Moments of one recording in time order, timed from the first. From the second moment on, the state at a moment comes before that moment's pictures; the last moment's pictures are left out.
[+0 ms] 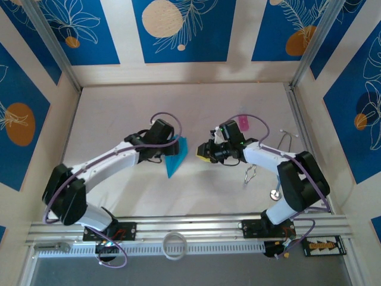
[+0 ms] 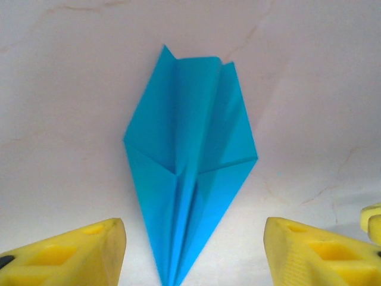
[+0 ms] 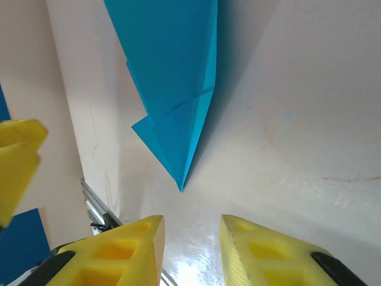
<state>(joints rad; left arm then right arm) -0.69 1.43 1.04 -0.57 -0.16 -0.64 0.48 1.54 0.83 -0.19 -0.62 0.83</state>
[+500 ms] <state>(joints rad) -0.30 1.08 0.72 -0.38 -0.30 -0.37 0.42 1.06 0.81 -0.39 0.11 0.60</state>
